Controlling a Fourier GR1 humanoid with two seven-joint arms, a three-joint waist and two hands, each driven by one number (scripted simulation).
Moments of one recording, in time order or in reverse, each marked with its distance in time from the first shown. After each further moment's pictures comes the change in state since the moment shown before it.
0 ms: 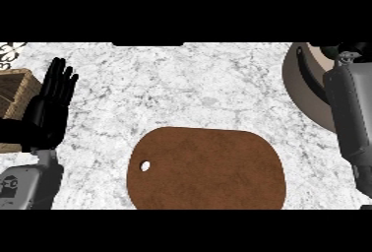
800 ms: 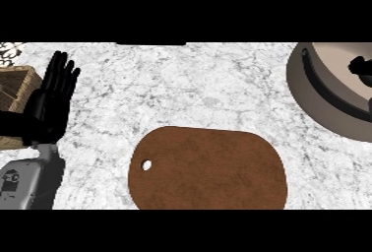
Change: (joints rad) left arm -0.043 -0.012 0.014 0.006 -0.010 -0.014 0.024; right arm 0.135 -0.174 -0.144 0.221 -0.211 -0.190 -0.290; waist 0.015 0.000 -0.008
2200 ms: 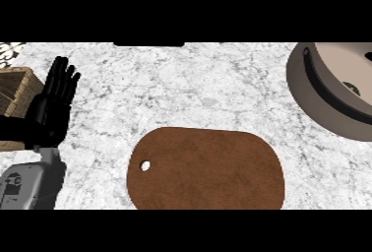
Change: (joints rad) left arm 0.026 -0.012 0.008 0.014 -0.015 -0.011 -0.032; right arm -0.009 0.030 -0.378 0.001 -0.670 -0.145 -0.554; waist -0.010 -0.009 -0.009
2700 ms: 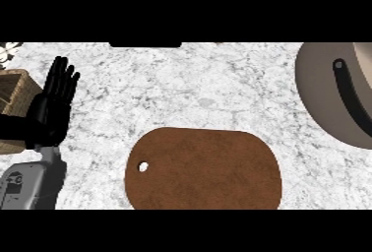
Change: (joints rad) left arm -0.005 -0.006 0.006 0.011 -0.011 0.006 -0.003; right arm 0.202 -0.030 -0.113 -0.186 -0.245 0.081 -0.151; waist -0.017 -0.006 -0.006
